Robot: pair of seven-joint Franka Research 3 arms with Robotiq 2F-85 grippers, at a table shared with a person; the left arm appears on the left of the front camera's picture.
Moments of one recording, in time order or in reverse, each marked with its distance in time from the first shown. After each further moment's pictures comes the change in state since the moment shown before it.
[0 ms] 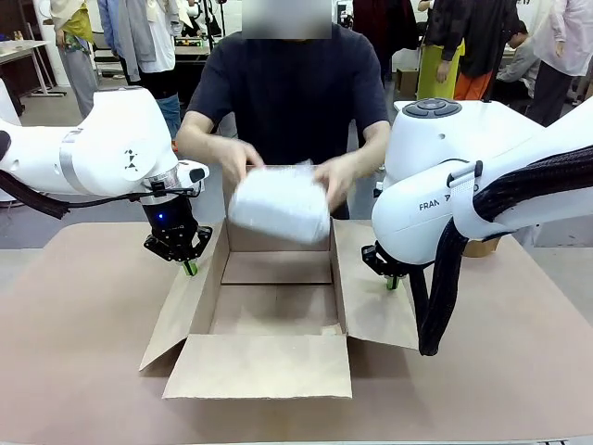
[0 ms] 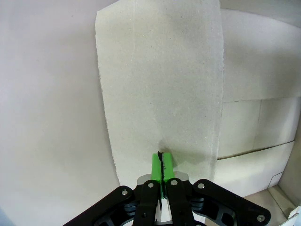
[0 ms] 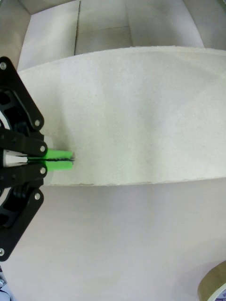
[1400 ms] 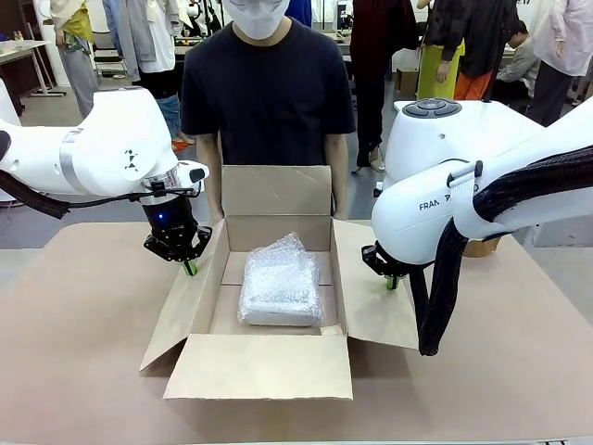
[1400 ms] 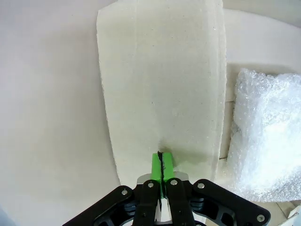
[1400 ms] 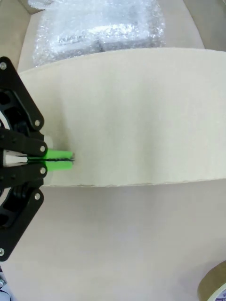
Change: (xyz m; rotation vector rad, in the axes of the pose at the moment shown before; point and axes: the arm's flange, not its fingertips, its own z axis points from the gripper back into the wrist) left arm 0.000 0.000 0.000 0.000 0.001 0.000; right arm 0.000 0.000 0.000 0.000 0.000 0.000
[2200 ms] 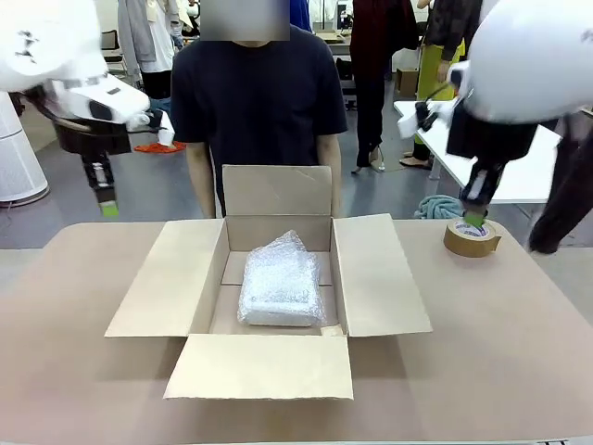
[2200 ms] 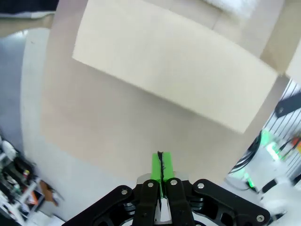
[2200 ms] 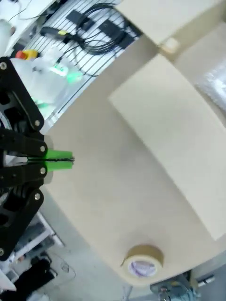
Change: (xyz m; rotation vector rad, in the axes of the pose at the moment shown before) left arm -0.057 0.044 0.177 0.253 0.032 -1.121; right arm -0.020 -0.083 0.197 -0.057 0.058 1.004
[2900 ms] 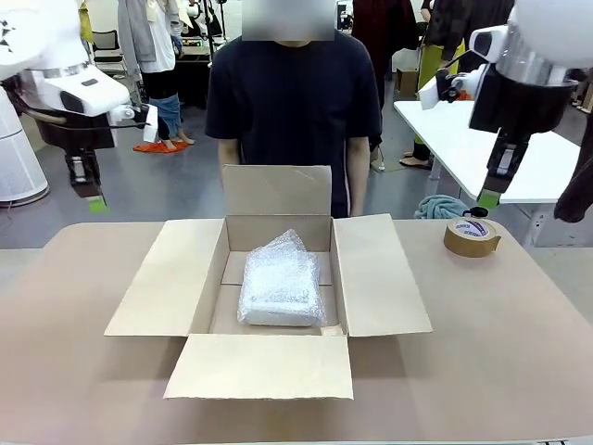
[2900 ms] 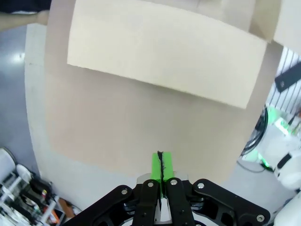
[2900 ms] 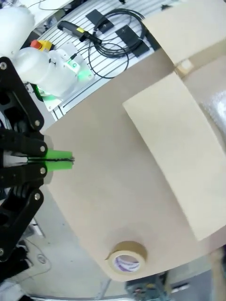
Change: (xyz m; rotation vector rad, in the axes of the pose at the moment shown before) left arm -0.023 0.007 0.012 -0.024 -0.018 -0.171; right arm -0.020 -0.022 0.021 0.076 -0.088 0.140
